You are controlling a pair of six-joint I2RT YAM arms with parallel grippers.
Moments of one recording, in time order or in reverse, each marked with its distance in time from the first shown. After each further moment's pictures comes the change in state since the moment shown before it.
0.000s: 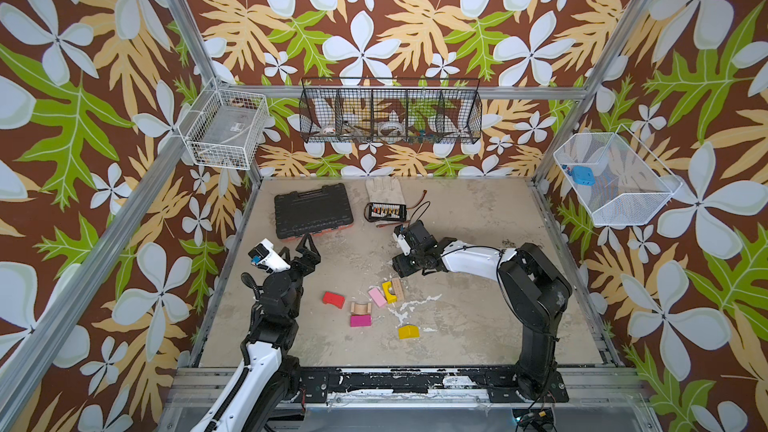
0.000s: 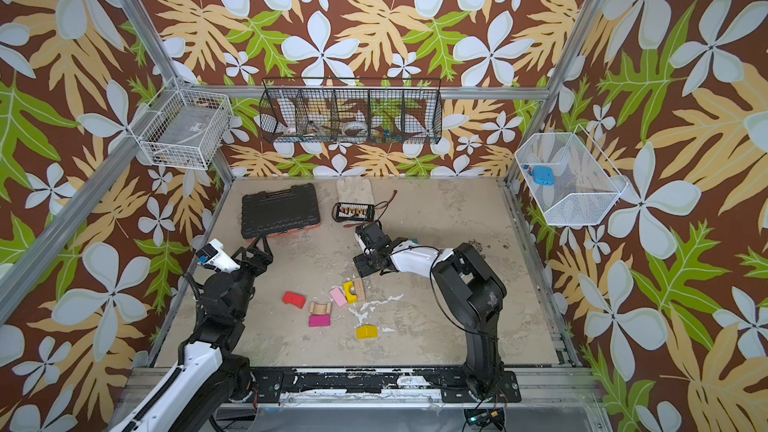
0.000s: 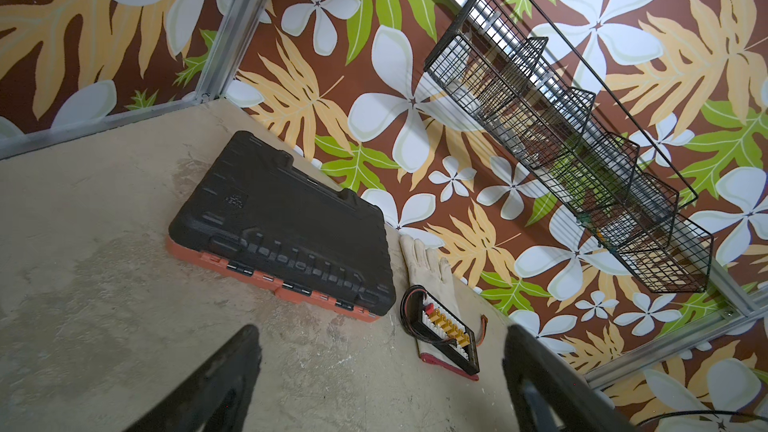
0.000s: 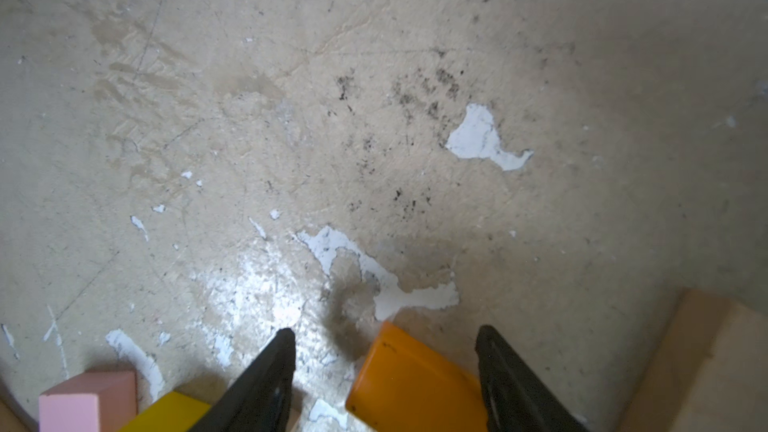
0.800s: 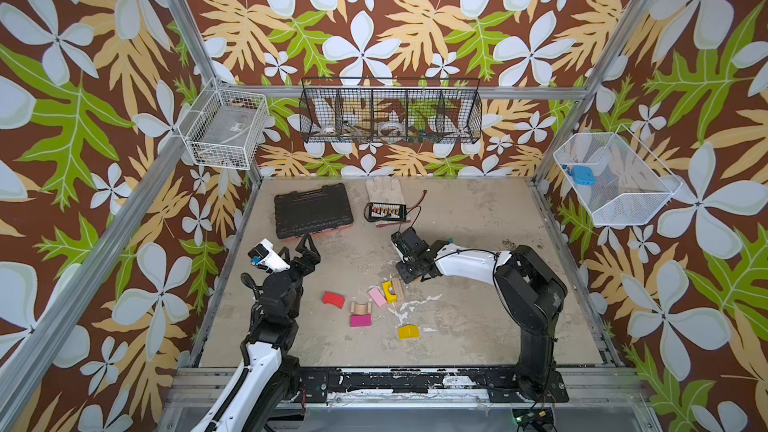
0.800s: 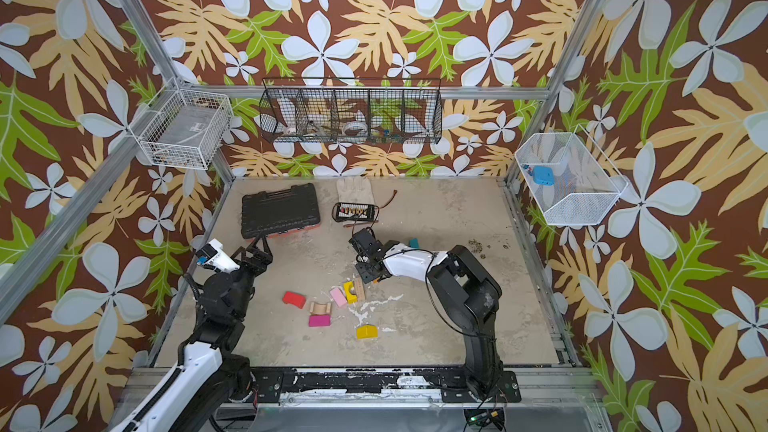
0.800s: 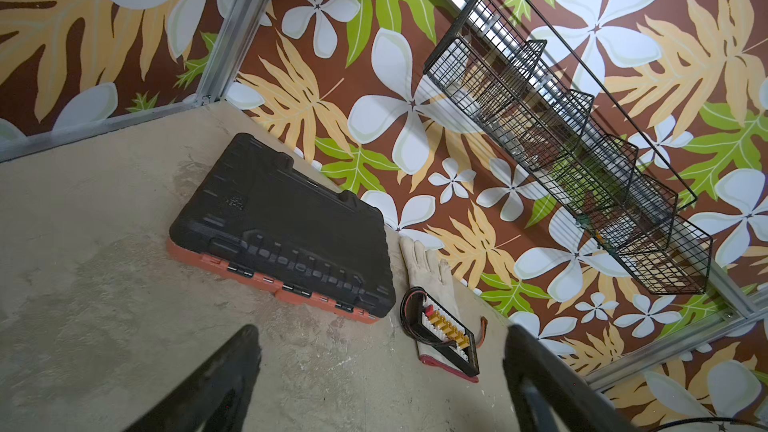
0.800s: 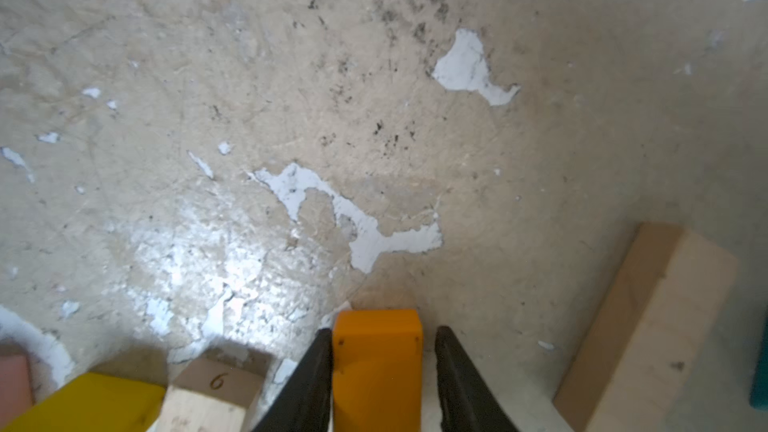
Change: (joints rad) left arm 0.000 -0.005 0.000 0.000 -0.003 0.002; right arm 0.061 0.008 0.020 -0.129 0.190 -0.026
